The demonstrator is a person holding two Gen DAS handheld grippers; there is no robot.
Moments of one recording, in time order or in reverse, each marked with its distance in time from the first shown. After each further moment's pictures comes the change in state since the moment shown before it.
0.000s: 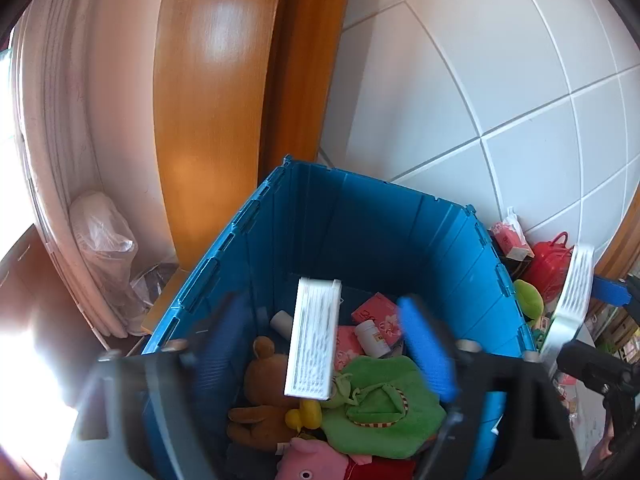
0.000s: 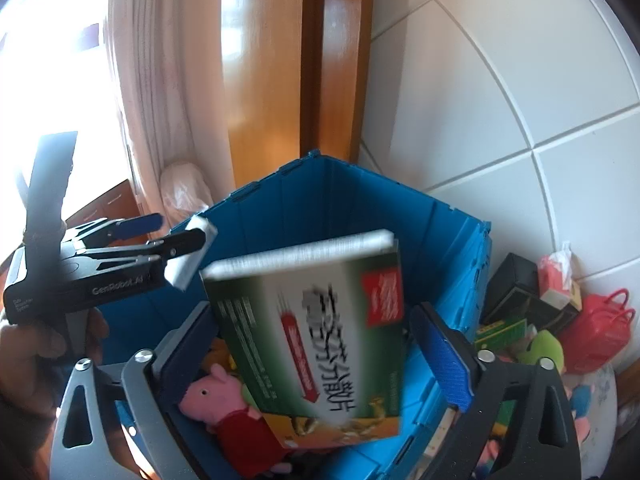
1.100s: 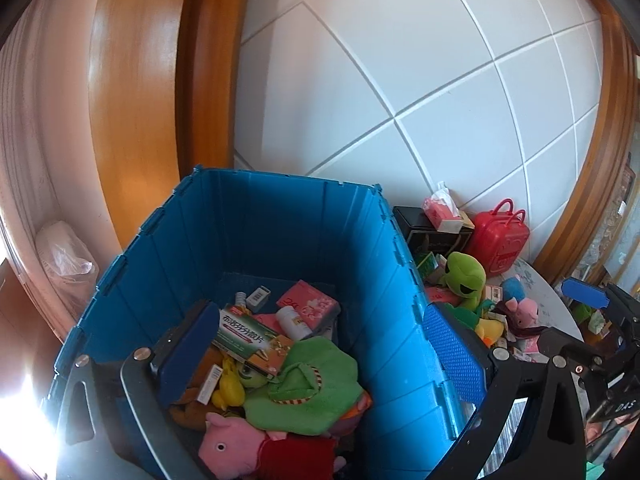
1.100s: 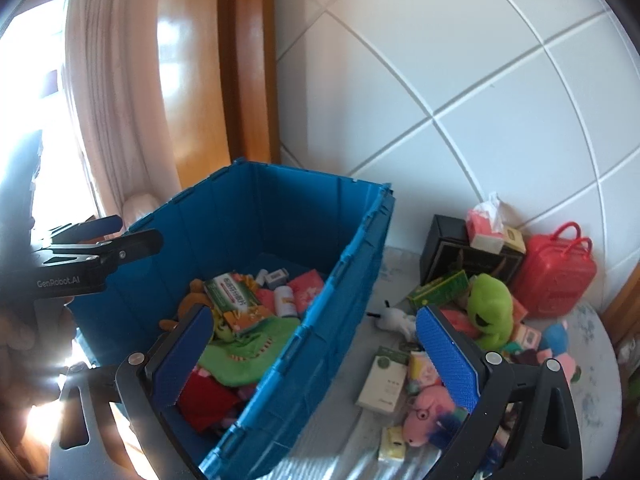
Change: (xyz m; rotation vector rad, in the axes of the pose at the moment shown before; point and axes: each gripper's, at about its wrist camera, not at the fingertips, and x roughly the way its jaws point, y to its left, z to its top) left arm -0.043 -0.129 -0.033 0.162 0.015 -0.153; right arm -0.096 -0.095 -0.093 0.180 -0.068 -0.123
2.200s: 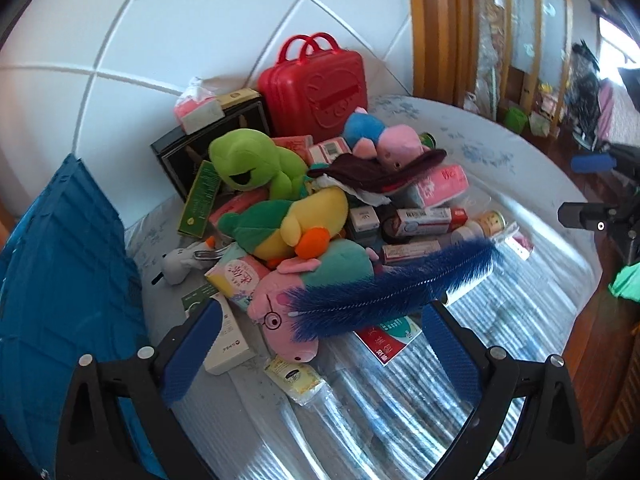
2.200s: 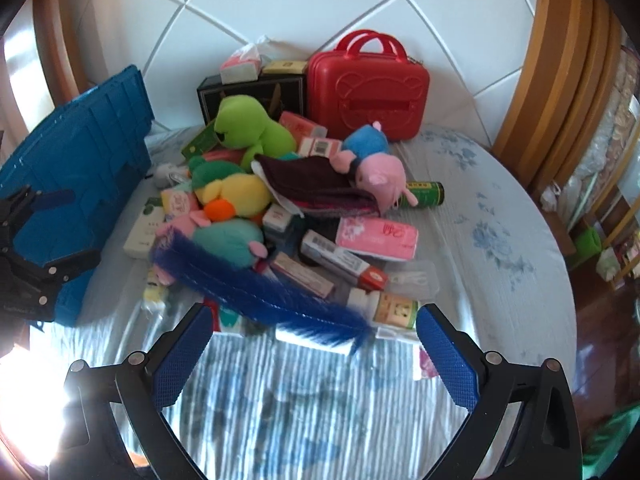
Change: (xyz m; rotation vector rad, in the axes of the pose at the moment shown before) left arm 0.162 -0.371 -0.180 0.648 0.252 -0.226; right arm -0.063 -0.334 -0.242 0.261 0.298 -0.285
